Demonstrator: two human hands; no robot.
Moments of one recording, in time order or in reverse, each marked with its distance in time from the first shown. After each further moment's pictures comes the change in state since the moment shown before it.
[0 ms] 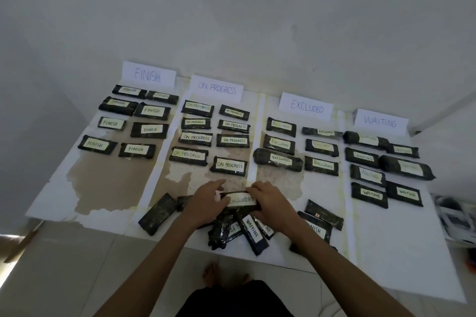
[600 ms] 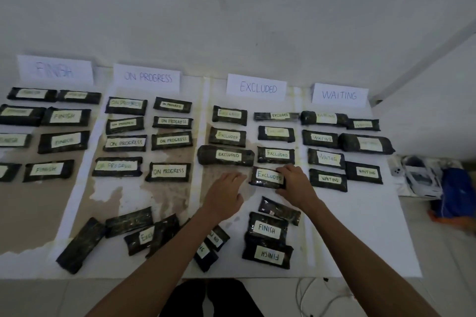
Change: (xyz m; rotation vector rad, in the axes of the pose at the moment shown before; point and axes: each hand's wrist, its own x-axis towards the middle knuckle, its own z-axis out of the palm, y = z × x) left_hand 0.105 0.087 0.154 0.370 -0.095 0.414; right_hand -0.061 0.207 -0.013 0.087 -0.062 0.554
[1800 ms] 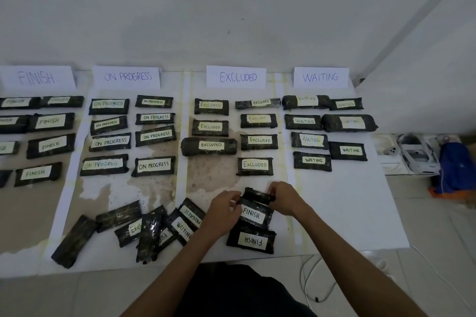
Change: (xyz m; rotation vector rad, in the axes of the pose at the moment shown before) left_hand -0.048 0.056 0.031 -0.458 -0.092 -0.335; right_hand -0.055 0.009 0.021 0.251 -0.278 0.208
